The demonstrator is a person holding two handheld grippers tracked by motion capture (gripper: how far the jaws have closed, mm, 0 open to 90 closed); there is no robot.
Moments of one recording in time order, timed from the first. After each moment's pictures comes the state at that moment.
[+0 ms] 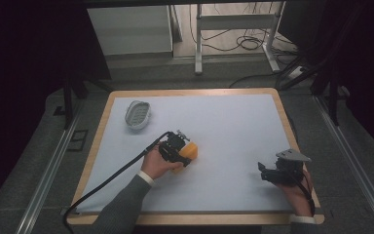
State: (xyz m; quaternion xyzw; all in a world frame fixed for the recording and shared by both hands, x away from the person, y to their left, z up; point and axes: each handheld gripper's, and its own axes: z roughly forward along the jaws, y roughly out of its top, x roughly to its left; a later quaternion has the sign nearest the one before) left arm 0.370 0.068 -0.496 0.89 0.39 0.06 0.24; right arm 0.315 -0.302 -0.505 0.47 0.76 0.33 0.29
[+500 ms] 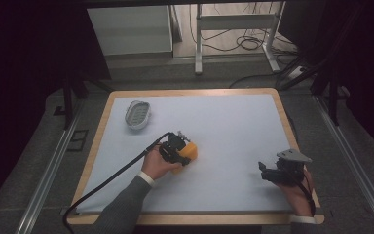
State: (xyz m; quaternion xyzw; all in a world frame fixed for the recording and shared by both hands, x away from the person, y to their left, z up) left arm 0.368 0.069 -0.495 0.89 0.38 0.05 0.25; right arm 0.314 -0.301 -0.502 0.47 0.76 0.33 0.30
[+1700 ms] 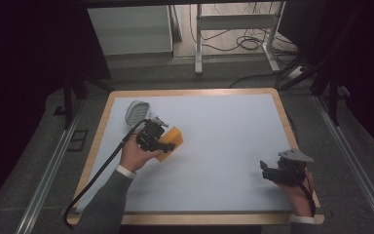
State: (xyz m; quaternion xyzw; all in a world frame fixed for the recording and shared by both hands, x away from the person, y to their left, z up) left arm 0.366 0.130 -0.442 0.86 0.40 0.07 0.31; right arm 0.313 -0.304 -0.502 0.49 0.75 0.33 0.31
